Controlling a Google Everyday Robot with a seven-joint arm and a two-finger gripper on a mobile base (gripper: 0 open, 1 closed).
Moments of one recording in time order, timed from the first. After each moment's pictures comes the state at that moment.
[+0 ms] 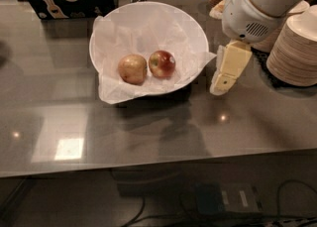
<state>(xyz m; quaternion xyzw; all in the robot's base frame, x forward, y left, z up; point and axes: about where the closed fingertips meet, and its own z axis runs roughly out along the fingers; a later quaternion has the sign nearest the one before) 0.515 -0.122 0.966 -0.66 0.71 -0.01 0.24</state>
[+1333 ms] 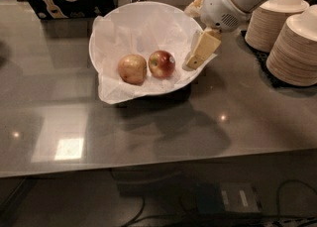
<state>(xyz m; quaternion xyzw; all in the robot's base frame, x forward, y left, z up) 0.583 -0.084 0.958 -0.66 0.68 0.06 0.32</state>
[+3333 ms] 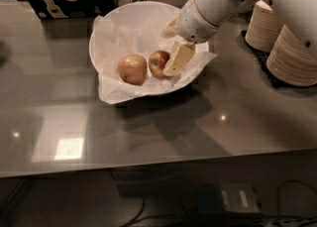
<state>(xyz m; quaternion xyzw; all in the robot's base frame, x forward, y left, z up) 0.617 -0.039 0.901 -0.70 0.64 0.12 0.29</state>
